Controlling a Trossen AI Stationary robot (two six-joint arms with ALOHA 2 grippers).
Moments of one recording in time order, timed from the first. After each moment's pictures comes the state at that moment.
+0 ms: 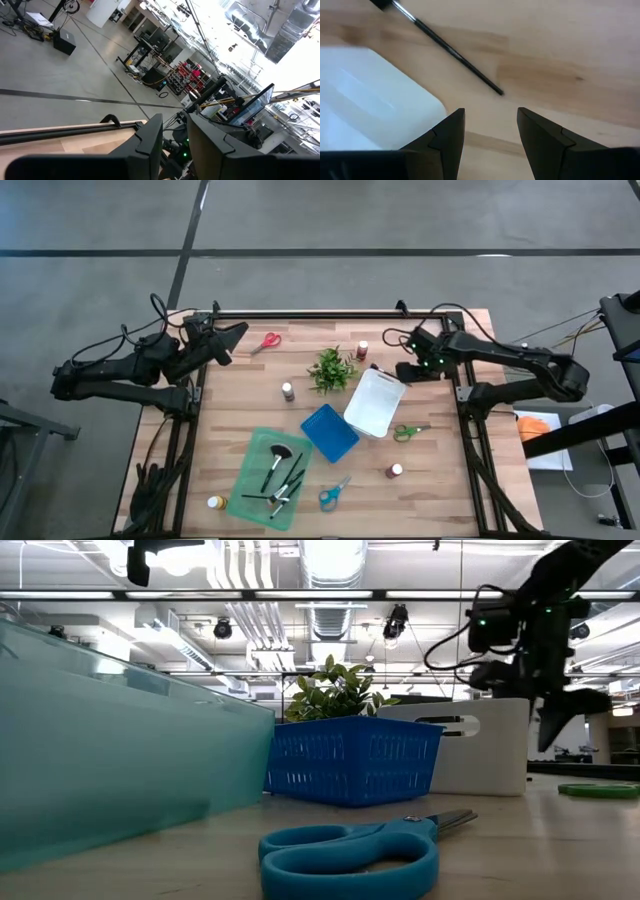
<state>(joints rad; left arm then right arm) 0.03 0.65 0.72 0.00 -0.58 -0.68 -0.58 1.17 0.64 -0.84 -0.14 0.88</state>
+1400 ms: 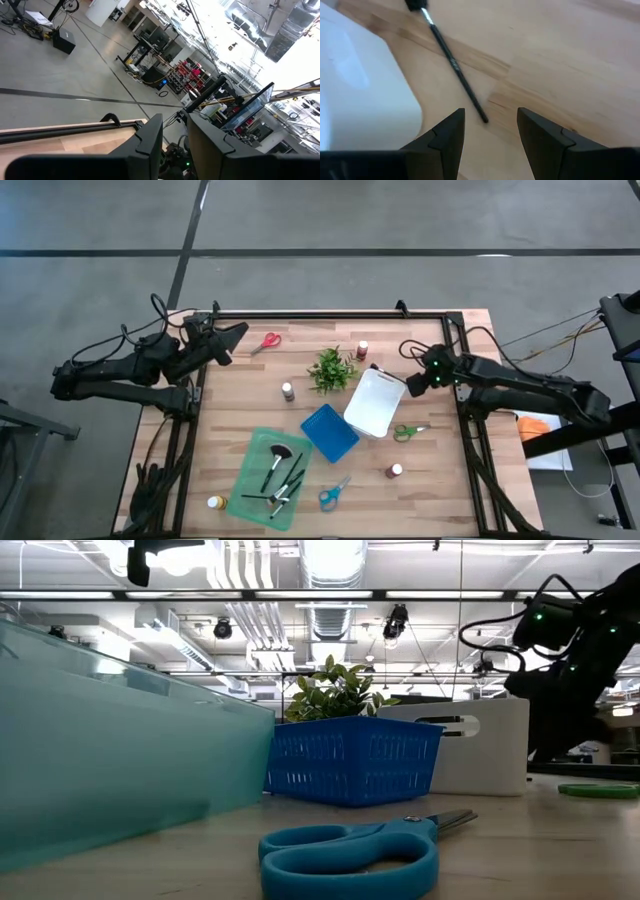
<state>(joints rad) 0.03 0.65 0.72 0.00 -0.58 -0.68 -0.54 0.79 0.28 -0.49 -0.02 0.62</state>
